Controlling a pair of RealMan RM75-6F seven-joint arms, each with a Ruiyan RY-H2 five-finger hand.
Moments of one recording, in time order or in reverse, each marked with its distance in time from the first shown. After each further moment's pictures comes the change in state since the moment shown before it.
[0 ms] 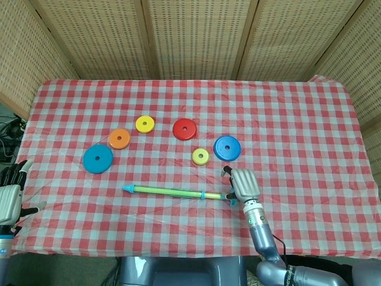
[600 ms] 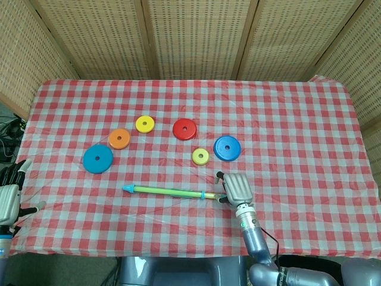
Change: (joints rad) left arm 0.000 0.010 0.001 -0.001 -0.001 0.001 -0.025; right arm 0.024 -0.045 -0.031 -0.015 0.046 0.033 -0.063
